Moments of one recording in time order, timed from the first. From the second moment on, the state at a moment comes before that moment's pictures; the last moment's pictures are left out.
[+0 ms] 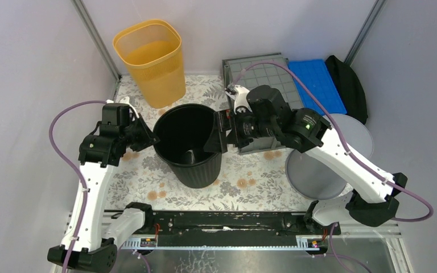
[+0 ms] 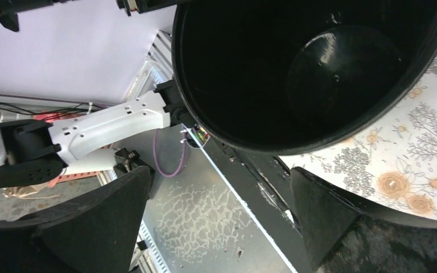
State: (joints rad) left arm -0.11 0.97 1.27 -1.09 0.14 -0.55; right arm 0.97 1.37 1.71 -0.90 -0.24 0.61
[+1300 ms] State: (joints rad) left arm -0.12 0.85 1.39 -1.03 0.13 -0.59; right arm 1.09 1.76 2.07 -0.98 -0.10 0.86
